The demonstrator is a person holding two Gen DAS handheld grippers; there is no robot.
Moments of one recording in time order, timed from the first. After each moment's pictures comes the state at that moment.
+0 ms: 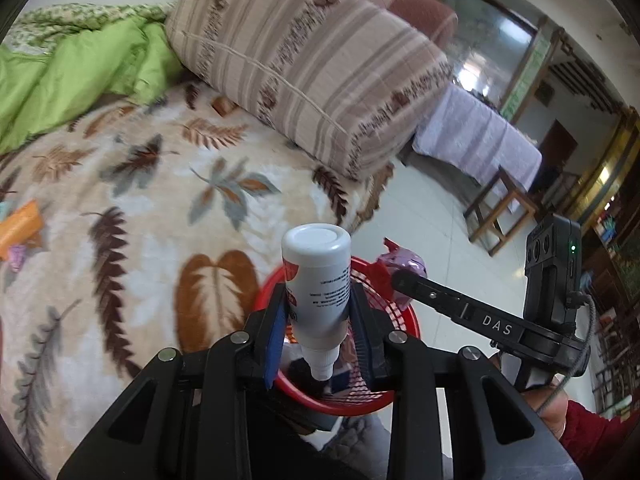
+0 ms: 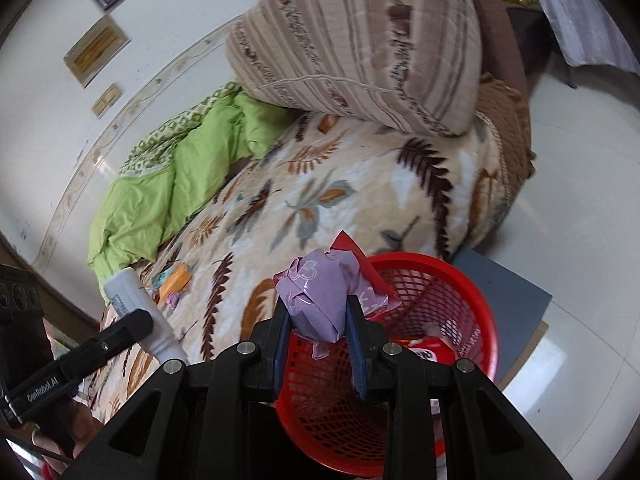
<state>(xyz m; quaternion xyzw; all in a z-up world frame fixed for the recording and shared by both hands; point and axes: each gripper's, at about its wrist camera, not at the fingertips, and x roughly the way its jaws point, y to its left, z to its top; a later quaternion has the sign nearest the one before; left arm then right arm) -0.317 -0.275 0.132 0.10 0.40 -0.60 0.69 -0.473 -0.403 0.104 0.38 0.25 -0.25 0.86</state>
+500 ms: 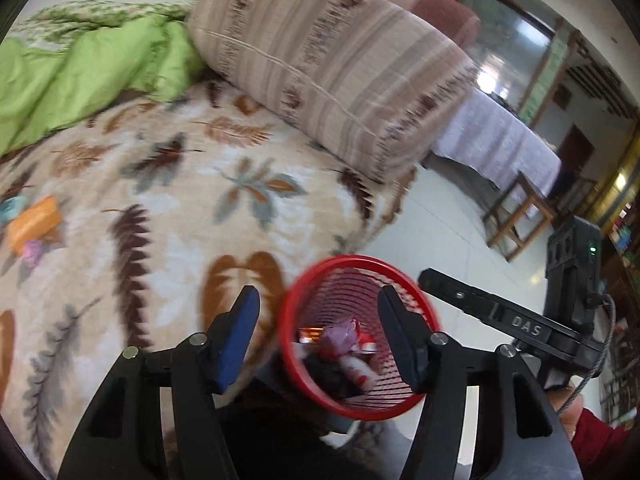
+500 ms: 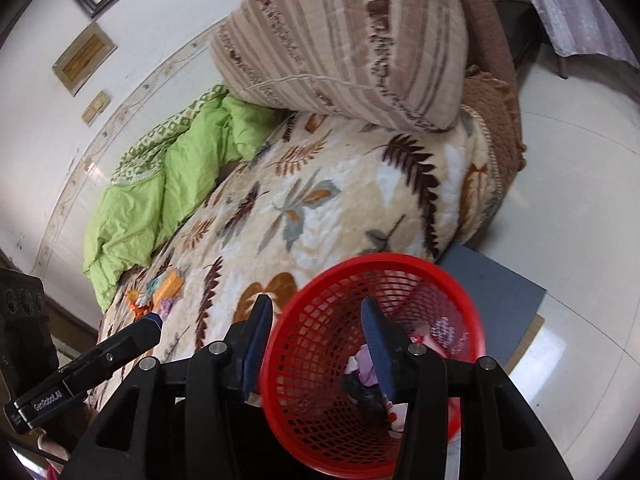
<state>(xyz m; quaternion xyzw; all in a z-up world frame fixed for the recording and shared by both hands) -0.288 -0.257 0.133 0.09 0.40 -0.56 0.72 -0.471 -0.411 0.104 0.38 0.25 -0.25 0.85</state>
